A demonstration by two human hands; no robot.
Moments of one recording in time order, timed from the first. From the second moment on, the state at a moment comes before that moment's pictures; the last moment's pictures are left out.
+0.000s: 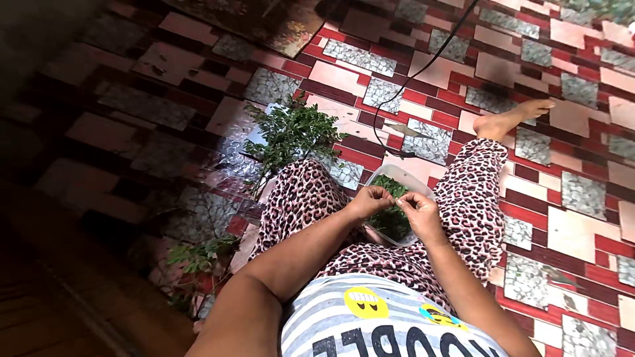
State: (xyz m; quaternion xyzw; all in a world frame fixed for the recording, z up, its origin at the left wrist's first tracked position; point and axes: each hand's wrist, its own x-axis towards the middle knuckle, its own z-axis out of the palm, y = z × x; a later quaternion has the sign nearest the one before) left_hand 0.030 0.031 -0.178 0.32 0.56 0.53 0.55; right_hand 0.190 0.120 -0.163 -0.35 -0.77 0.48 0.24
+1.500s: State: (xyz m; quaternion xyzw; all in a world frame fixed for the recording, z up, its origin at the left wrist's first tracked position) left_hand 0.031 0.028 -0.176 0.28 0.54 0.56 0.56; right_hand 0.199 0.126 -0.160 -0.40 -0.71 0.53 0.25
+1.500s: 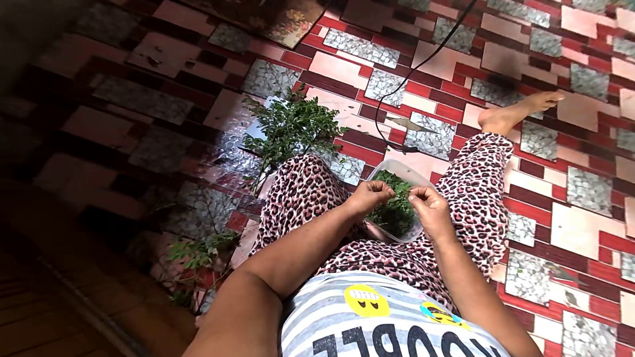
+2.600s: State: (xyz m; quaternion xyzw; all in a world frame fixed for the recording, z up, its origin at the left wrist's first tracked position) left_hand 0.032 0.025 -0.169 0.30 0.55 0.55 0.55; right_hand 0.199 0.130 -0.157 -0.38 -0.72 0.55 0.20
